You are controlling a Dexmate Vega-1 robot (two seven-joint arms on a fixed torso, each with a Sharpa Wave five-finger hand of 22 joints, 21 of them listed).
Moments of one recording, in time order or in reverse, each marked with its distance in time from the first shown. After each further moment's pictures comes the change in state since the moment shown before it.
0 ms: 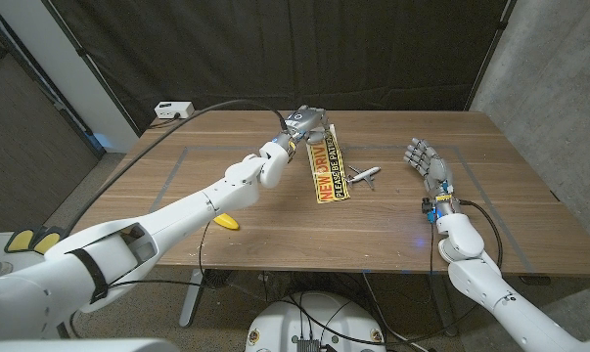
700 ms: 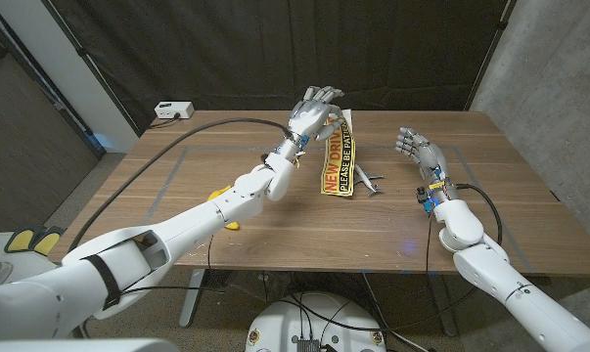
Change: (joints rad) left arm 0.020 -0.072 0.014 0.106 0.167 -0.074 0.378; left_hand -0.067 -0.027 -0.059 0.020 0.043 0.000 -0.029 0.042 -0.046 -0.295 0.079 -0.290 -0.171 -0.272 0.041 -0.233 -0.122 -0.234 0.110 -0.073 -0.086; right arm -0.020 -0.085 -0.013 -0.201 -0.144 -0.145 -0.095; right_hand 0.040 -0.054 -0.018 -0.034 0.000 -0.002 -0.006 -0.010 0.003 -0.011 -0.018 -0.015 0.005 -0.021 -0.008 -0.006 0.009 0.000 0.014 0.000 0.000
